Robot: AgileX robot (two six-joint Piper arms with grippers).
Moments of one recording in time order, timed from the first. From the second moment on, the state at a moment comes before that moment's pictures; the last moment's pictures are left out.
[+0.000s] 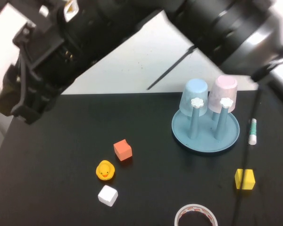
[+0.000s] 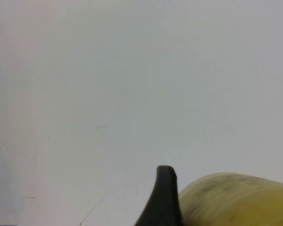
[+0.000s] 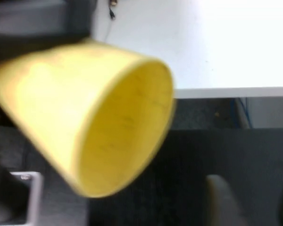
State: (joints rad) right arm 0.91 2.16 -2.62 0.49 1.29 -0.55; left arm -0.05 0.20 -0.32 -1.74 0.04 0.13
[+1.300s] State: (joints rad) right arm 1.05 1.83 -2.35 0.22 1.29 -0.56; left arm -0.05 0.20 -0.38 -1.73 0.11 0.45
